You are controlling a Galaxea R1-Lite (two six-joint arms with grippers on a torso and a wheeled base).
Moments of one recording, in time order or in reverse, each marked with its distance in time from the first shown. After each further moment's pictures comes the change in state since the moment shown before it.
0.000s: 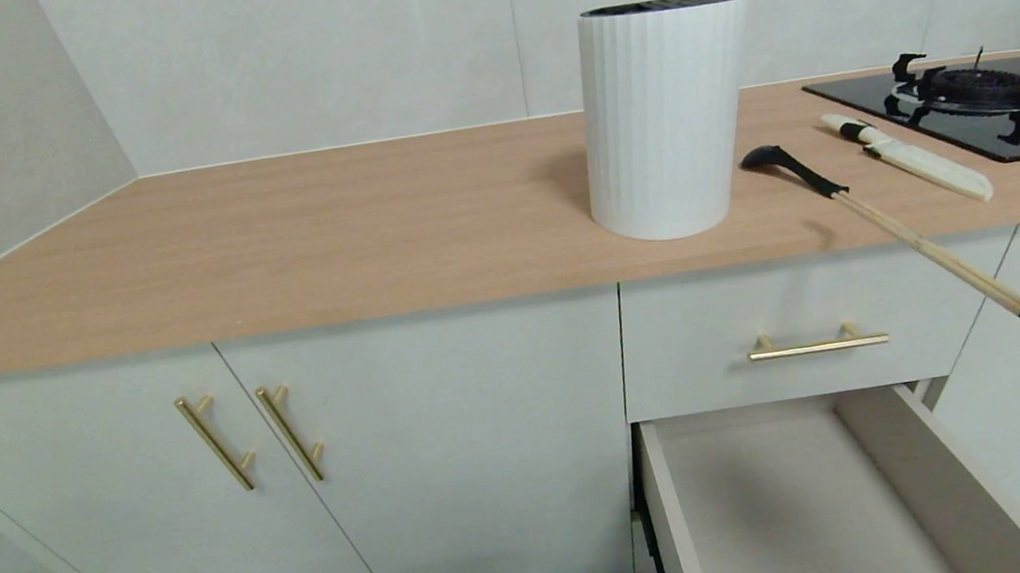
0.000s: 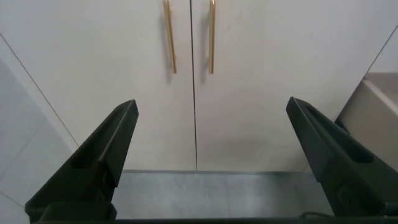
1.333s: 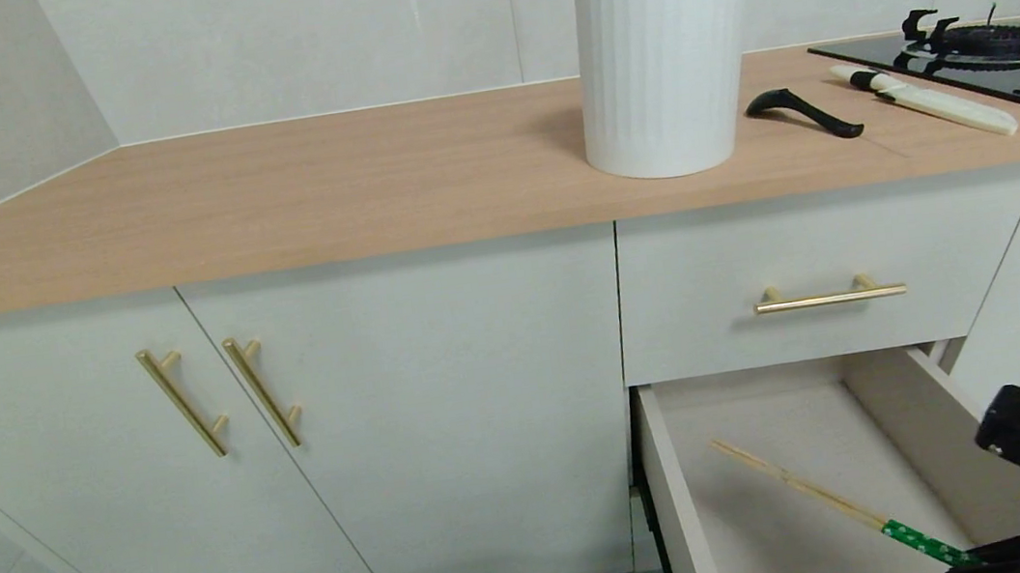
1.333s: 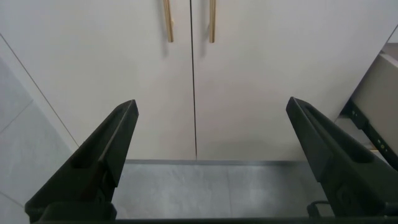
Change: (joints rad) left arm 0.000 0.000 0.000 0.000 0.000 0.000; right arm 0.046 0.329 0.235 -0.109 0.265 -0.125
